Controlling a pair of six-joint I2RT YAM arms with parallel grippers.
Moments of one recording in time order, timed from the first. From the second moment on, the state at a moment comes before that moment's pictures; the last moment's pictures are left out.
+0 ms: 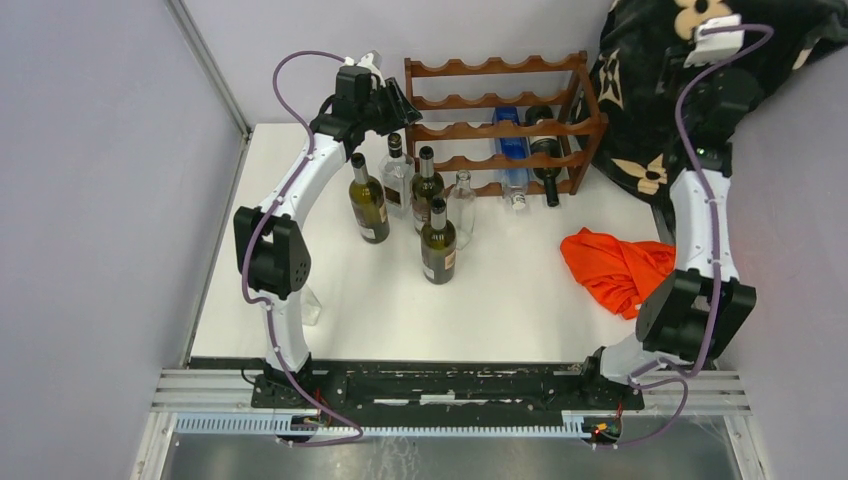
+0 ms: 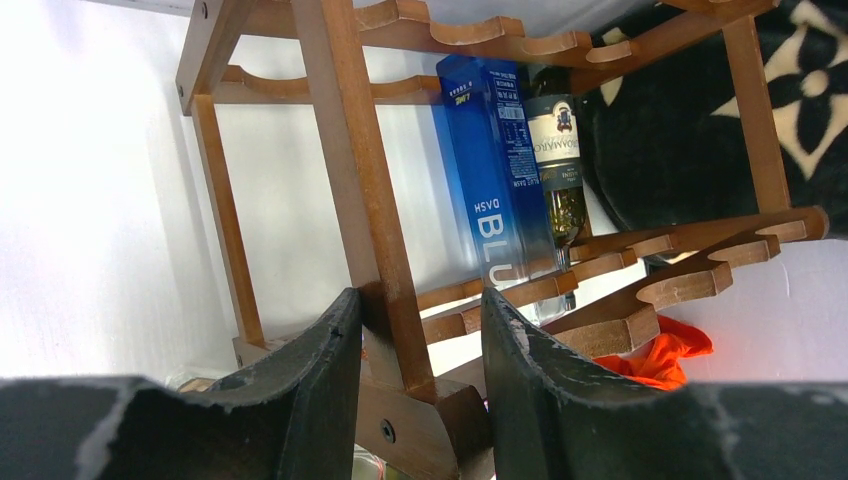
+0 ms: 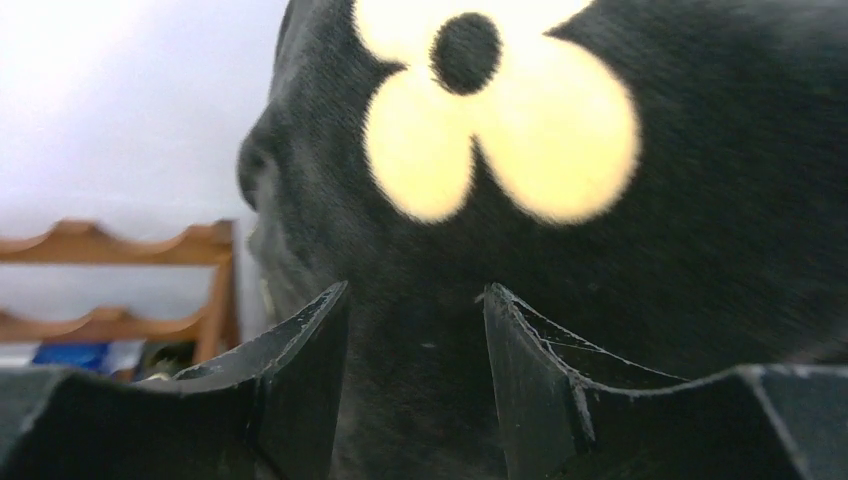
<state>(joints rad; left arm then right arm) -0.32 2.00 1.92 -0.34 0.25 -0.59 -0.27 1.52 1.48 0.22 -0.16 -0.23</state>
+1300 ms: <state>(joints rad) -0.35 1.97 1.99 -0.35 0.27 -0.61 -0.37 1.38 1.27 0.17 -0.95 -0.20</state>
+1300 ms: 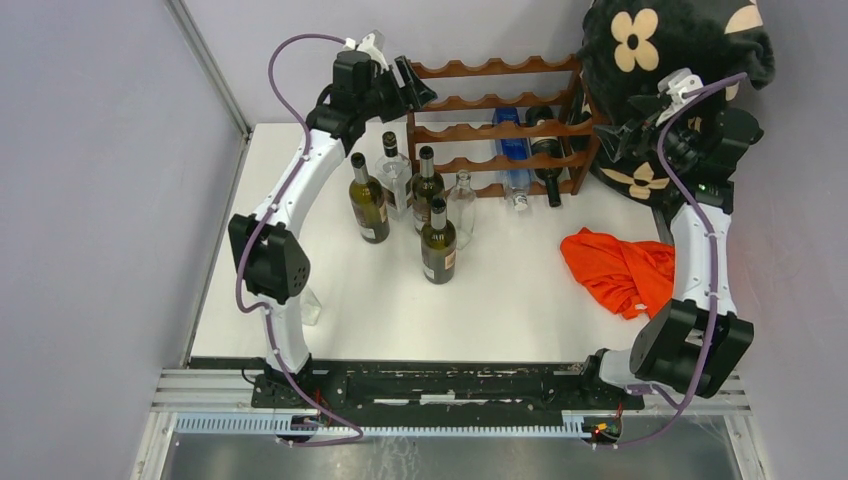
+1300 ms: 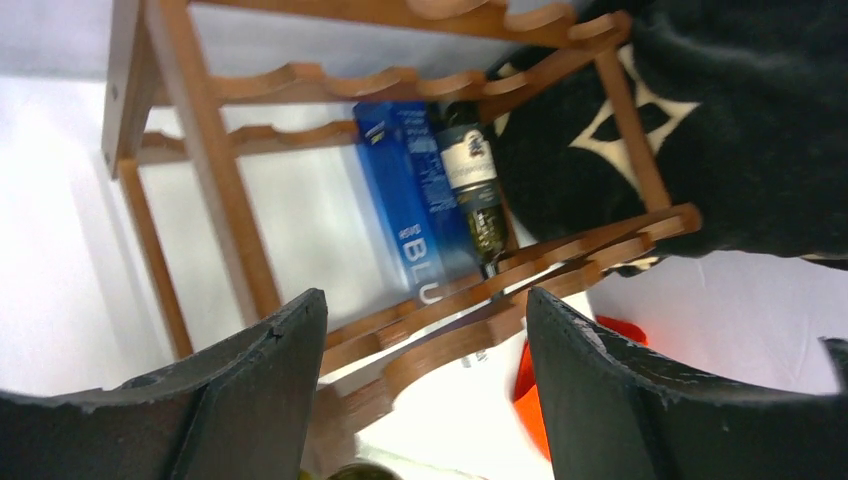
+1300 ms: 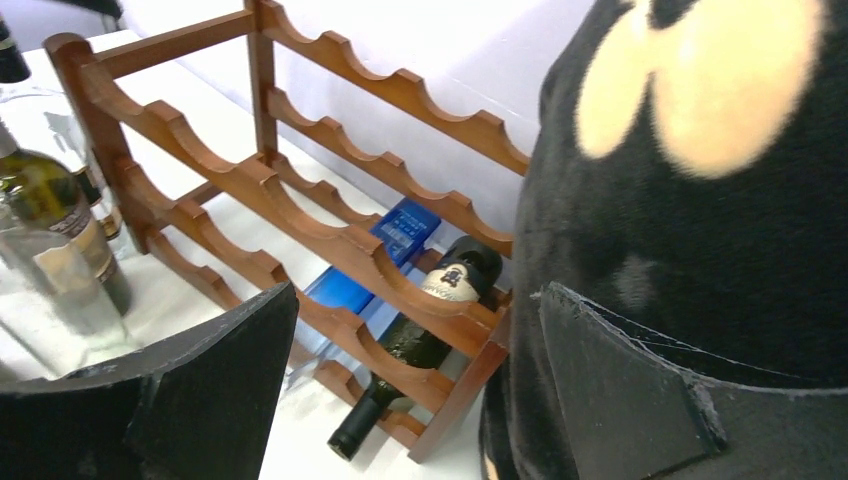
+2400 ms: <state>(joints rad) -0.49 1.07 1.08 -0.11 0.56 -0.25 0.05 1.16 0.89 -0.19 -1.19 -0.78</state>
